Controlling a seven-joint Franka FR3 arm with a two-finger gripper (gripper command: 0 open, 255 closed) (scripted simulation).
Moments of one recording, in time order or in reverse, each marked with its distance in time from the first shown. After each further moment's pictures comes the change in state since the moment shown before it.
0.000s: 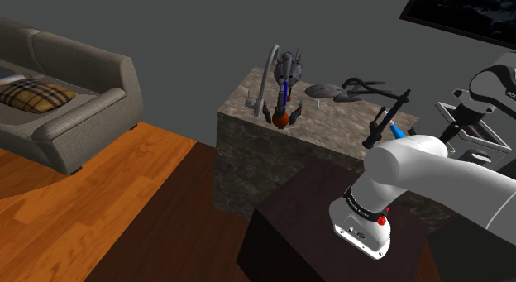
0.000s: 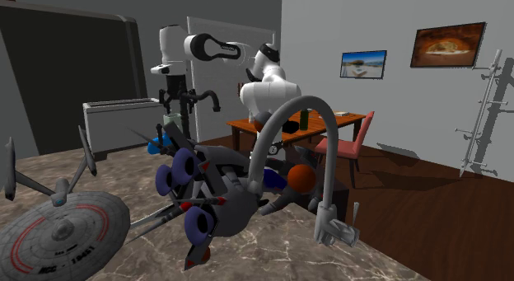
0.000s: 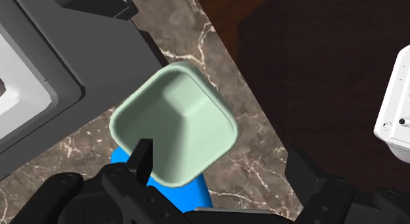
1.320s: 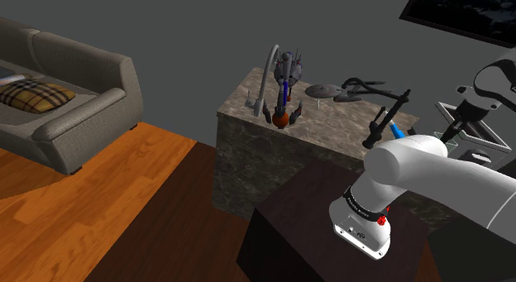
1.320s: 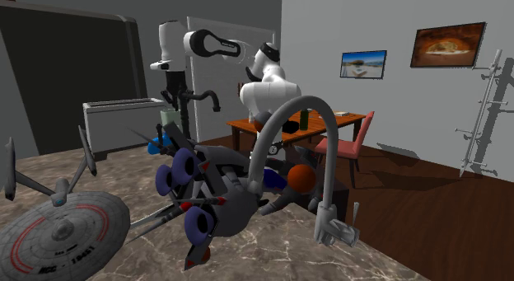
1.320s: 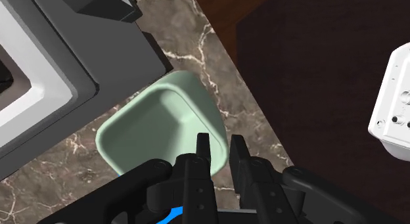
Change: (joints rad) arm 0.005 0.007 0.029 0.025 0.026 -0.023 -0.007
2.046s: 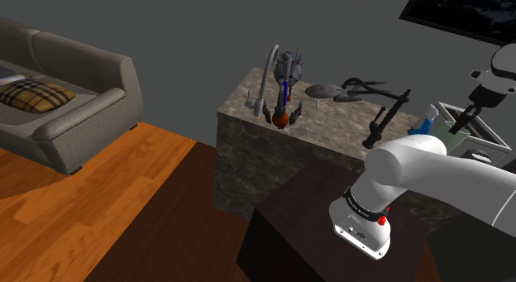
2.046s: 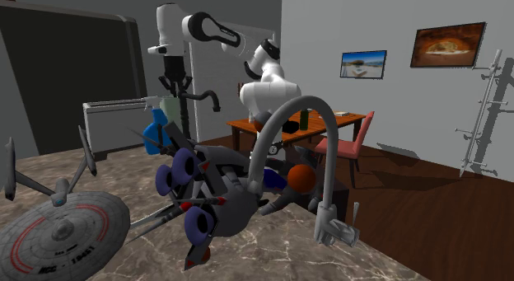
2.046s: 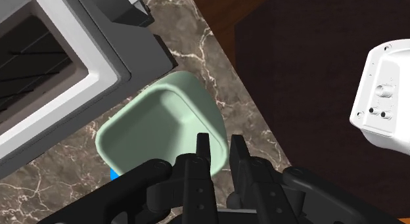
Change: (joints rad) arm 0.030 0.042 0.102 0.110 0.094 -0.086 -0.019
